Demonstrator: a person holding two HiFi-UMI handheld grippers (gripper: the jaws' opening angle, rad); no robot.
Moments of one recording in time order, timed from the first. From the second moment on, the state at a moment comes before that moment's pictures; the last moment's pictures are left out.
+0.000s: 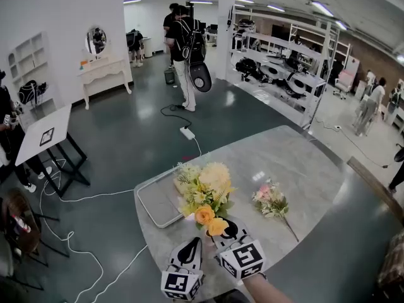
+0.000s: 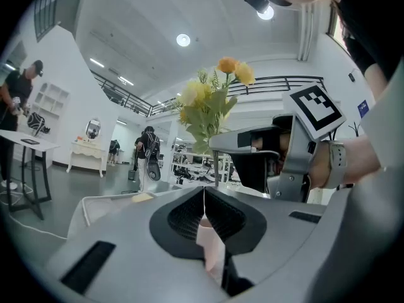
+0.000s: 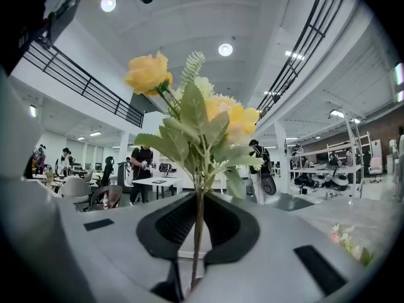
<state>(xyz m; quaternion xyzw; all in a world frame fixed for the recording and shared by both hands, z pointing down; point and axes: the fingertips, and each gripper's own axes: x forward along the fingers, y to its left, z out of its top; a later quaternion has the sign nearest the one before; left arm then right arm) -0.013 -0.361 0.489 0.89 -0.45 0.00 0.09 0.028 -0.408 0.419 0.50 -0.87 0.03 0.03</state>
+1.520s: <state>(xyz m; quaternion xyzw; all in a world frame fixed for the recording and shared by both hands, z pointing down) -0.032 -0.280 0.476 0.90 -0.43 -0.01 0.08 0.025 -0.322 0.412 0.52 -0.85 0.02 0.01</state>
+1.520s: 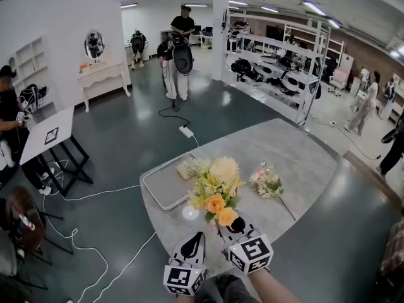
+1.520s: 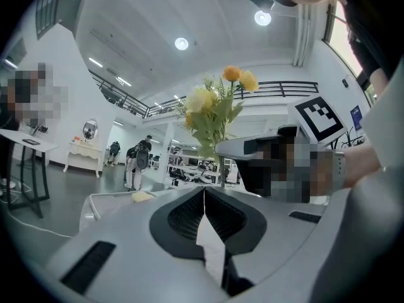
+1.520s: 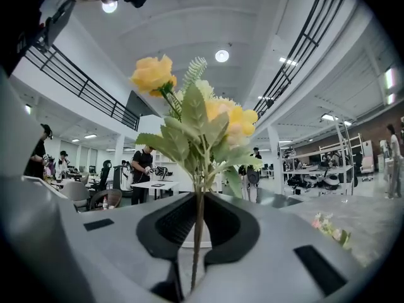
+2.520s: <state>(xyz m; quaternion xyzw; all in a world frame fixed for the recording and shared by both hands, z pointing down) -0.038 -0.231 0.464 0.89 -0.45 -0.01 0.08 0.028 -0.265 0.407 0.50 -0.86 0.03 0.00</state>
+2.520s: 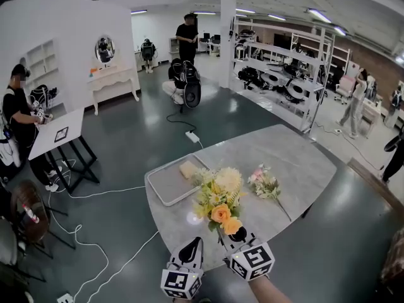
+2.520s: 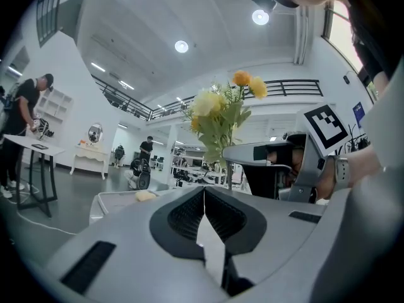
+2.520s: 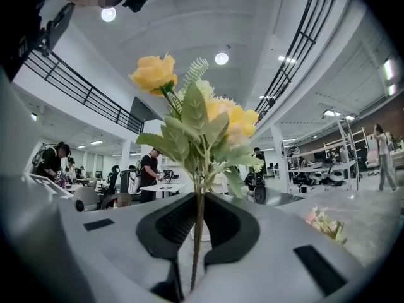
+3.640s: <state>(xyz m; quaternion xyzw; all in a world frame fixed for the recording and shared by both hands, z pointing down) 0.023 -0.108 0.462 0.86 -0.51 -0.01 0.09 0.084 -0.144 0.410 0.43 -0.90 0.04 0.01</state>
